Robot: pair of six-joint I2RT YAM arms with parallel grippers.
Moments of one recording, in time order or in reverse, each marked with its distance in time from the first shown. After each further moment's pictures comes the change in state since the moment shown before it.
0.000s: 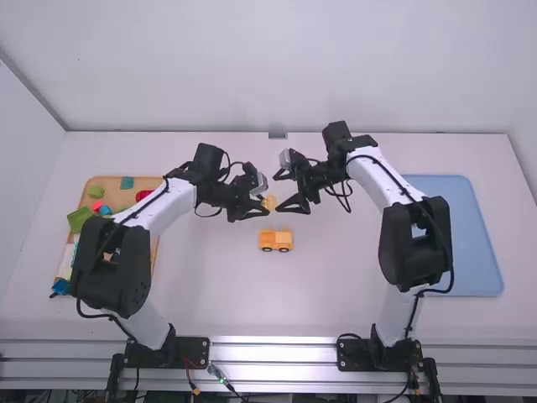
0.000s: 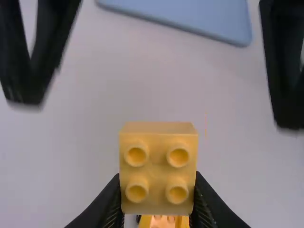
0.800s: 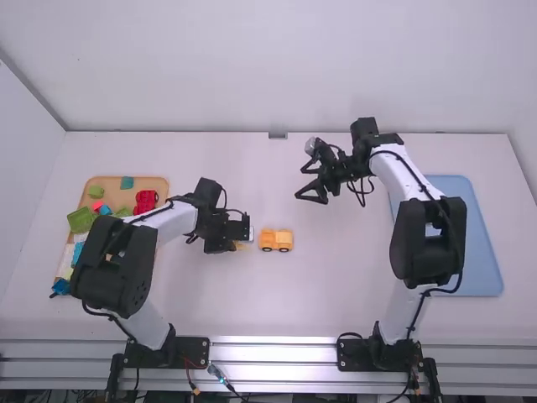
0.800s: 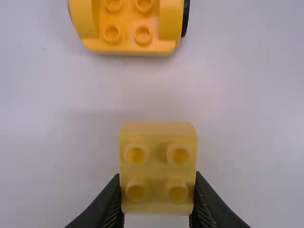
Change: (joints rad) left arm 0.005 0.000 -0.283 0.079 -0.494 0.378; right arm -0.109 0.000 0.000 0.012 0.074 0.179
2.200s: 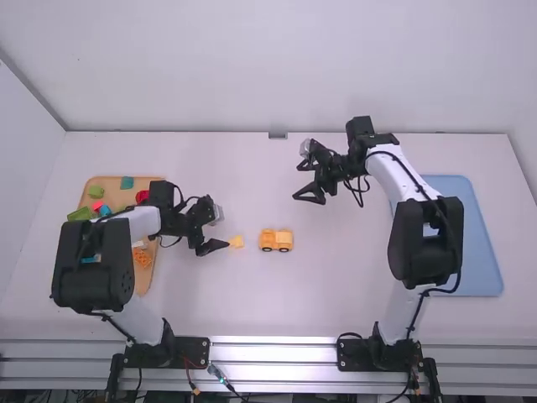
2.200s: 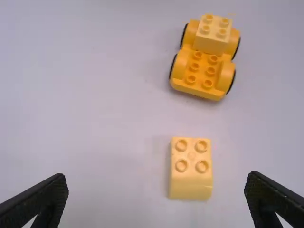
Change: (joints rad) left arm 0.325 -0.003 -0.091 0.151 0.562 -0.014; right arm 0.015 0.000 0.000 0.052 0.031 -0.090
